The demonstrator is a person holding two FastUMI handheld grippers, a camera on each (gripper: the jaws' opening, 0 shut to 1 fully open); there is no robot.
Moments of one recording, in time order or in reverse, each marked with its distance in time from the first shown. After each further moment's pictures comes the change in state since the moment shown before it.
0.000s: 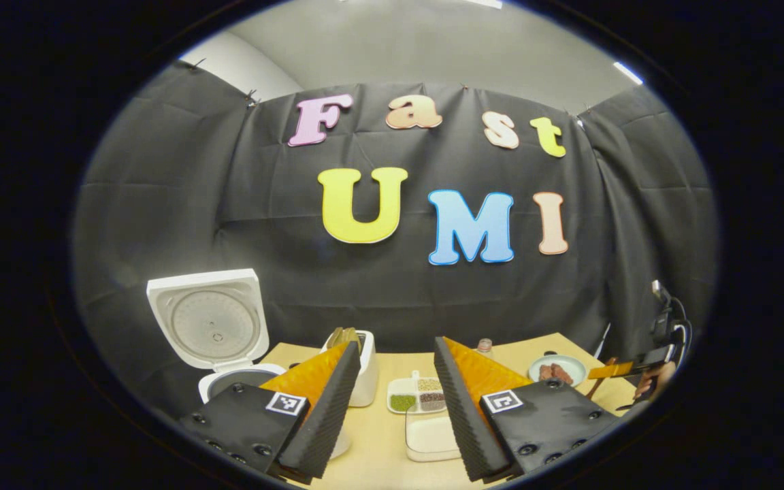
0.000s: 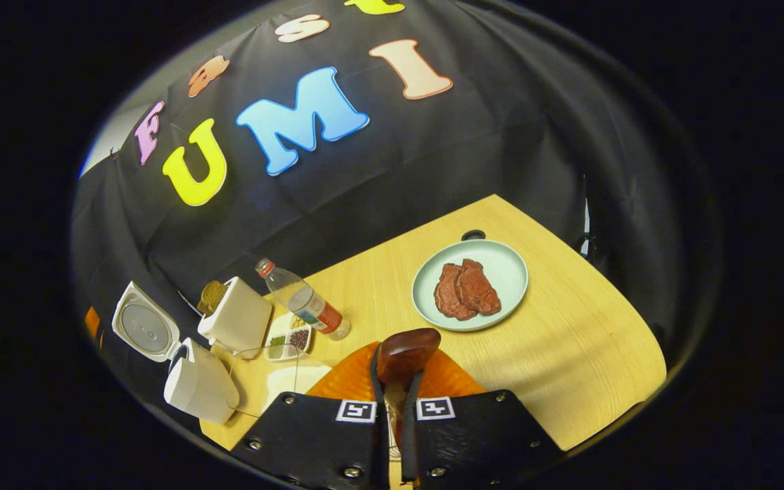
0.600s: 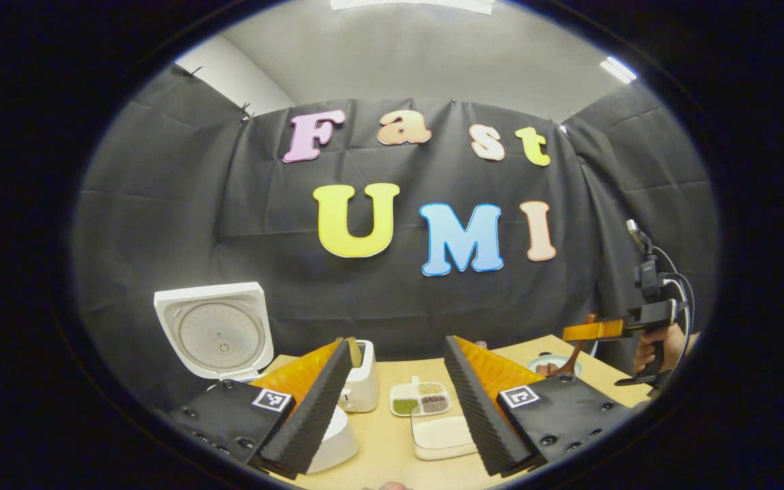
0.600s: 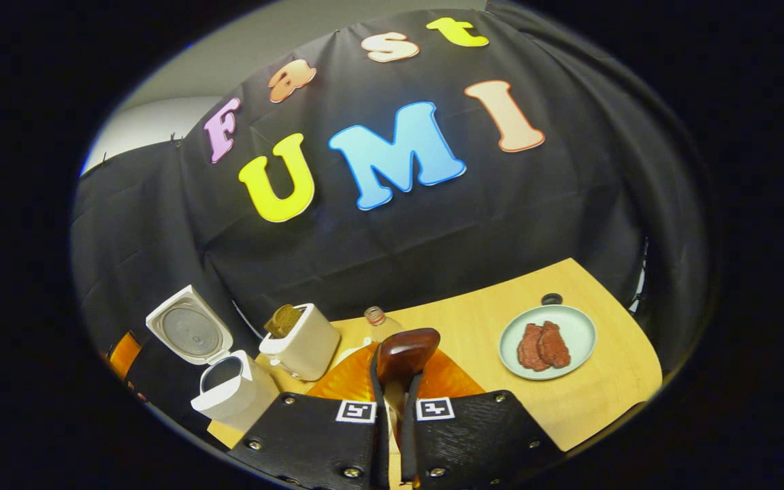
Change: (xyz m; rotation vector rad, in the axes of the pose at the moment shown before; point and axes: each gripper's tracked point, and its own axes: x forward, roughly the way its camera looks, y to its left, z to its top) left arm -0.035 0.007 0.007 0.036 -0.072 -0.060; right arm -0.013 0.149 0.043 -0.150 -0.123 0.249
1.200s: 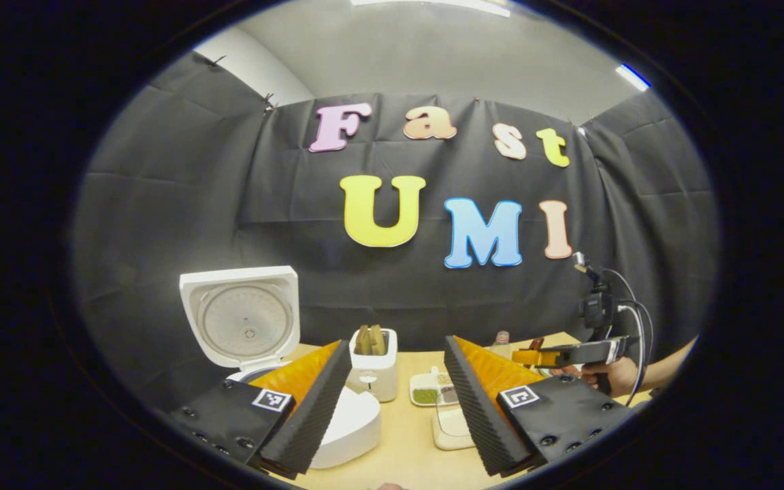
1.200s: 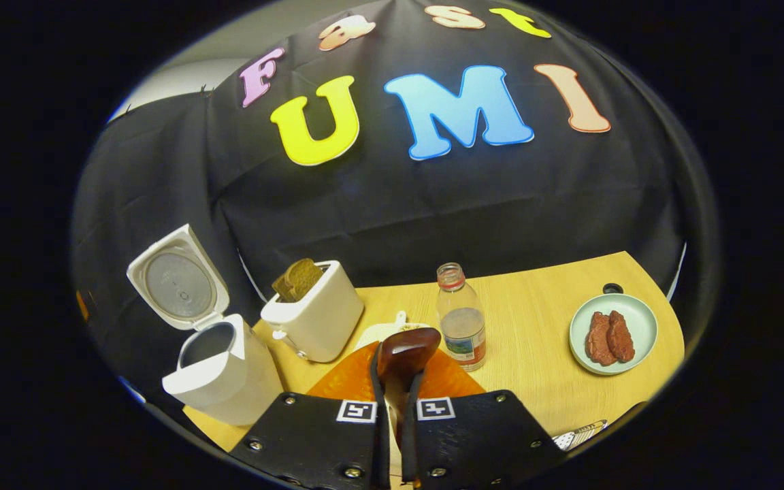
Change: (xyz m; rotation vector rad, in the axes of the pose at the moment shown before) left arm -0.015 0.066 -0.028 -0.045 0.042 0.075; right arm 0.102 0.057 -0.095 -0.185 0.124 0.009
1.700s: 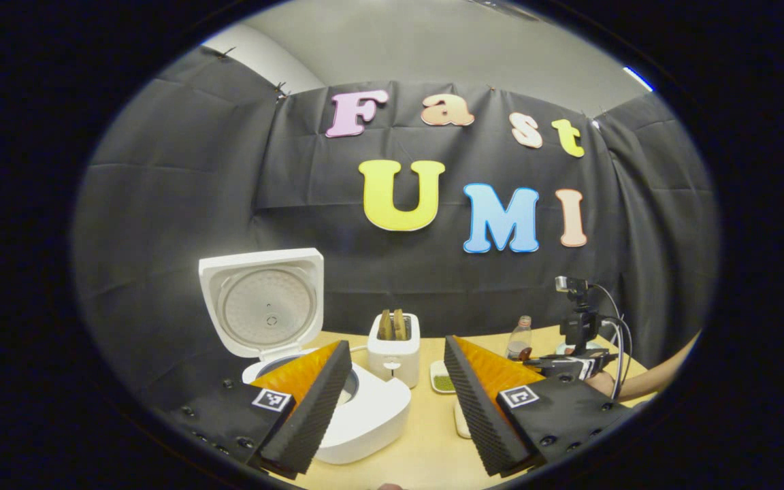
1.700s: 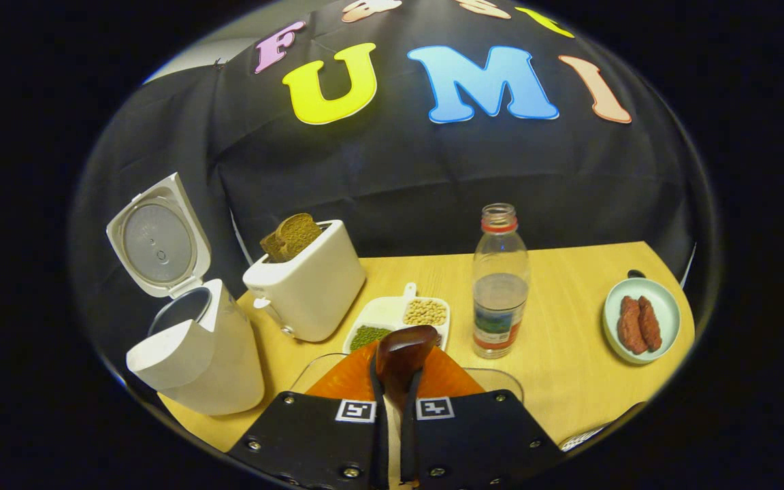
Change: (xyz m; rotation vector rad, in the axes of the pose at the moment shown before) left arm -0.001 0.042 -0.023 -0.014 0.065 0.034; right arm 0.046 0.037 -0.053 0.011 0.073 0.051
